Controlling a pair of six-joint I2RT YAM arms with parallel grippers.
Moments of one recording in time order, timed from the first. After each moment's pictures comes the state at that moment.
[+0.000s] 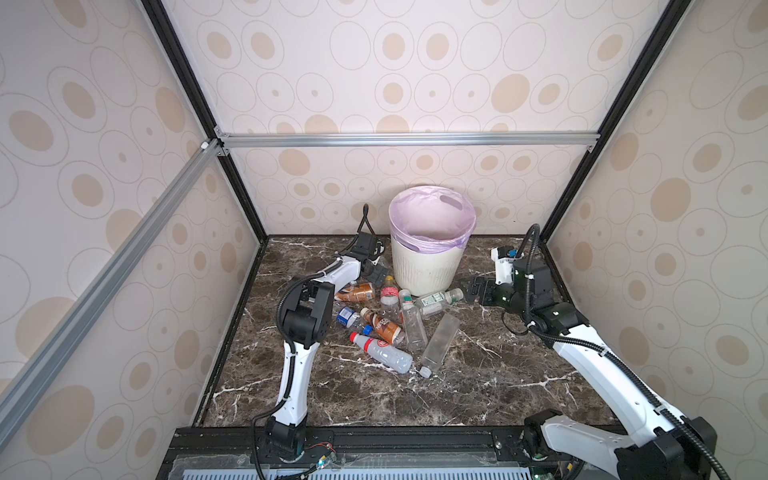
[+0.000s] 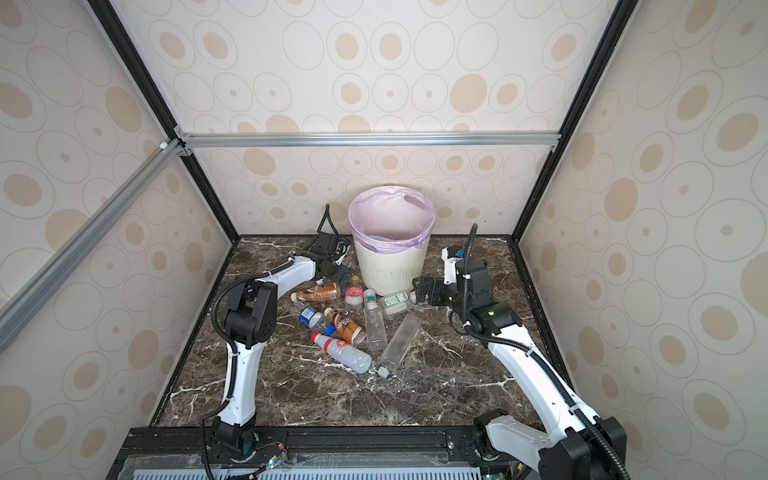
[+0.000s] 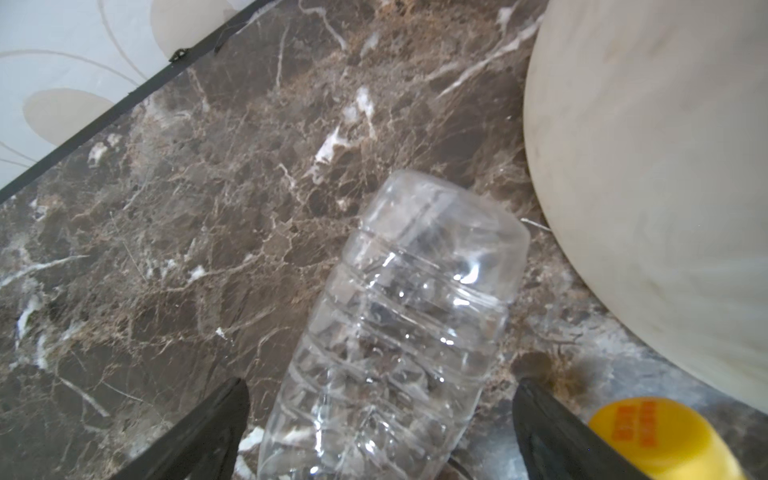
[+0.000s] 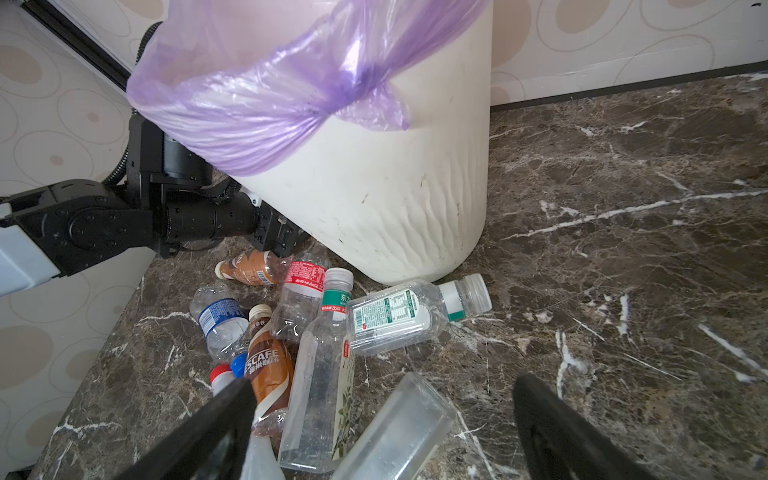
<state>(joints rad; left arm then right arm) -0.34 2.28 1.78 -0.44 -0.10 0.22 0.31 1.11 0.98 -0.39 -0.14 0.35</state>
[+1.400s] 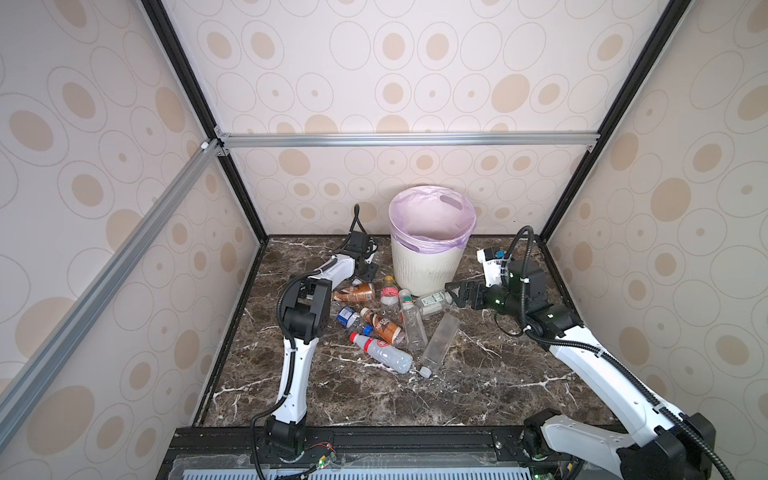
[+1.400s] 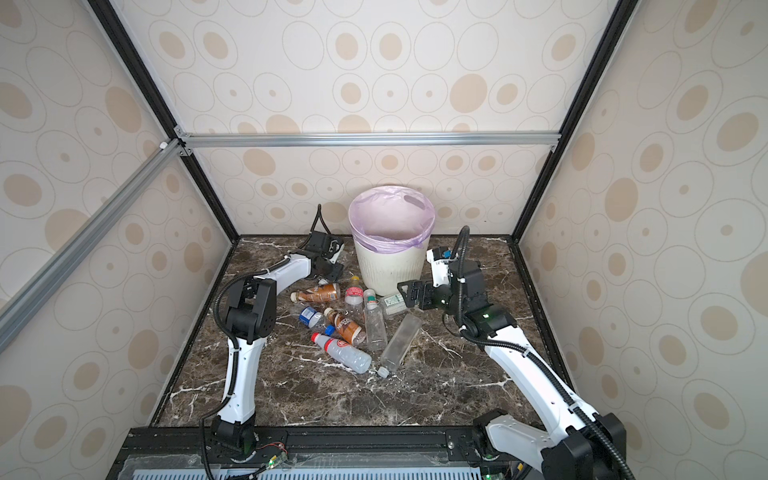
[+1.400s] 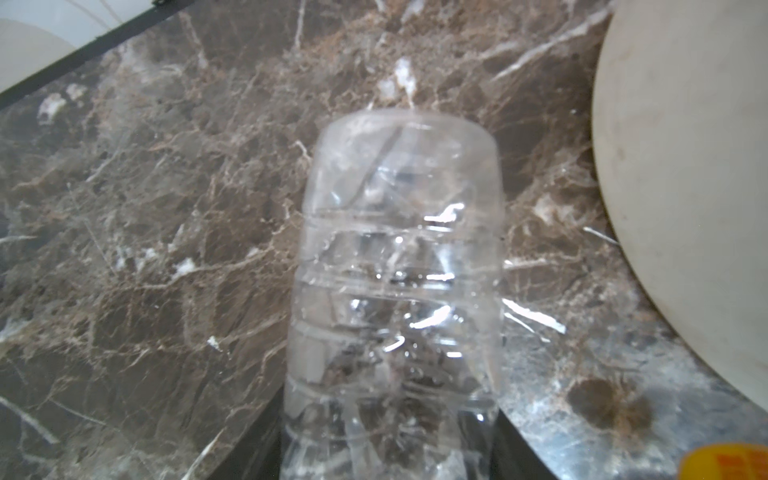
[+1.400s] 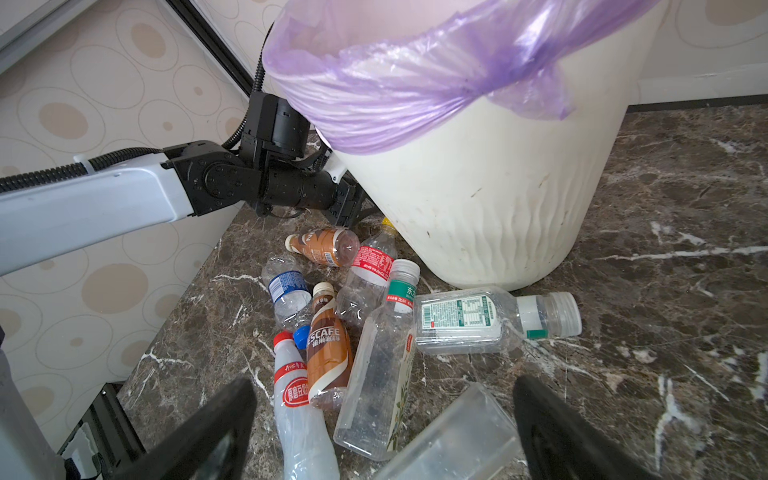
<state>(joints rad) -0.27 2.33 1.83 -0.45 -0.01 0.17 0.38 1.11 0.96 -0.31 -0.29 0.33</state>
